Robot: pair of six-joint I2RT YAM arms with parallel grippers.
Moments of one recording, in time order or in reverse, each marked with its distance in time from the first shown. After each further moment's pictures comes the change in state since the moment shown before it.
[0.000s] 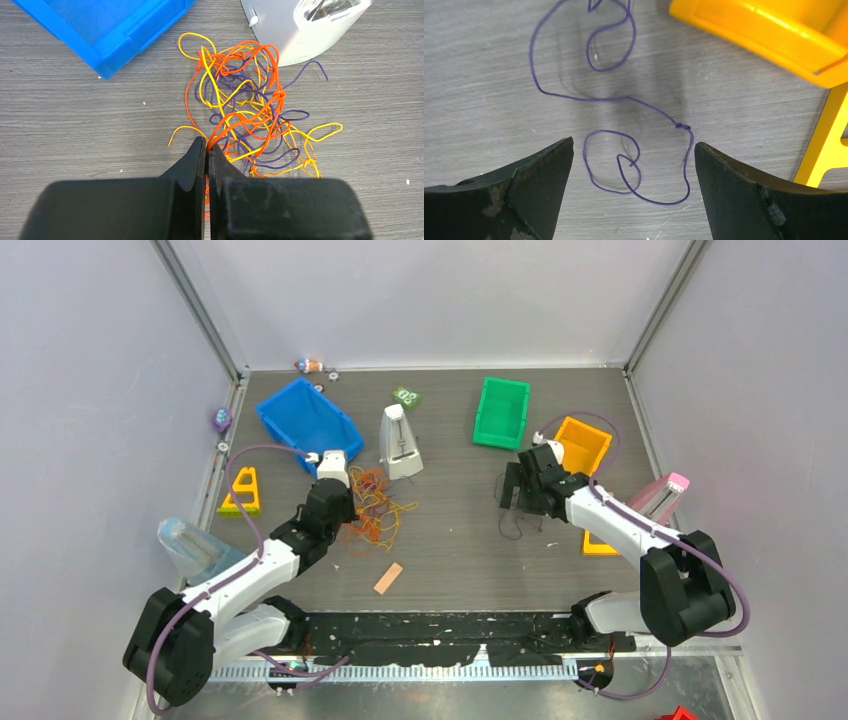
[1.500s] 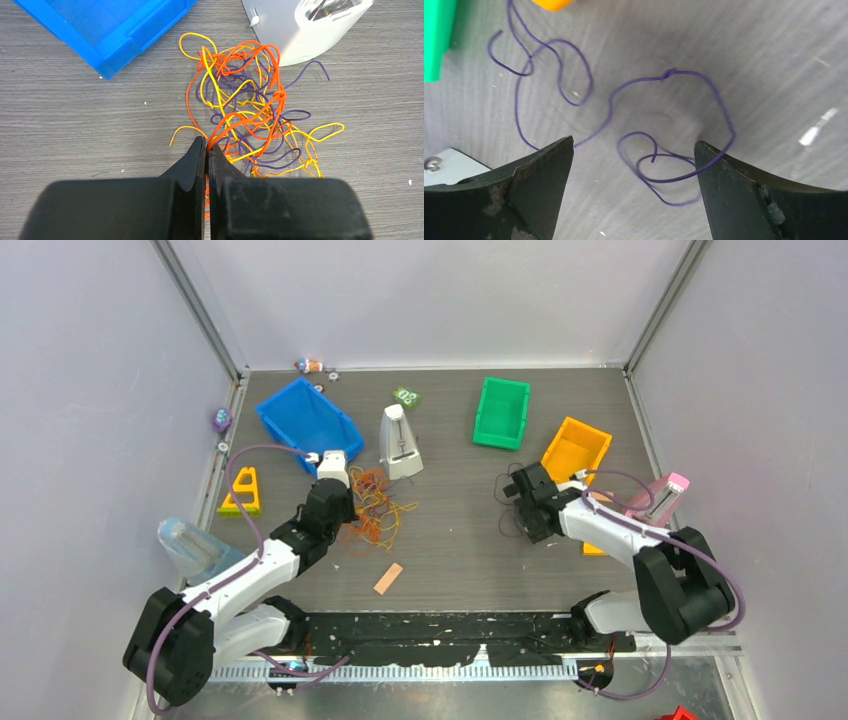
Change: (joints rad) left arm 0.000 0.001 0.000 0.000 -0.002 0.004; right arm 0.060 -0.014 -0.154 0.014 0.134 0.986
